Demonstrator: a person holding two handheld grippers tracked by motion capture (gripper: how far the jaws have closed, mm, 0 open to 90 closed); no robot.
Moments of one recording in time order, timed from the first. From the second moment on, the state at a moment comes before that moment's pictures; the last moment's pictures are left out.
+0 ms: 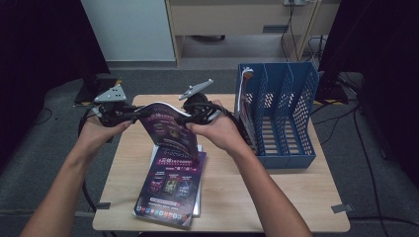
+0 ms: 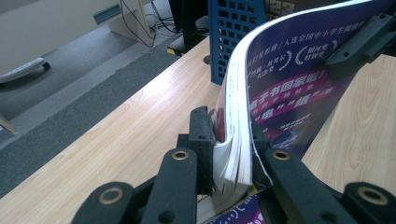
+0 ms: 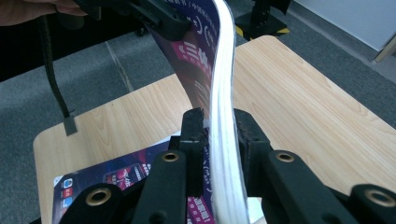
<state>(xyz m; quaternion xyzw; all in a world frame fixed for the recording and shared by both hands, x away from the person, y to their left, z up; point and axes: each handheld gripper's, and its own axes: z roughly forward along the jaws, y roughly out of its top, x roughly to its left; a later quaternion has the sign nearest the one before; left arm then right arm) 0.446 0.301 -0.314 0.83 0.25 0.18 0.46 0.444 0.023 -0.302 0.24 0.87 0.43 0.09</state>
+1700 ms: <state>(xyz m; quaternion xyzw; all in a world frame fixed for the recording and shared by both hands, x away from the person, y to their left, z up) 0.445 0.301 -0.314 0.83 0.25 0.18 0.46 0.453 0.041 -0.293 0.23 0.89 0.39 0.11</state>
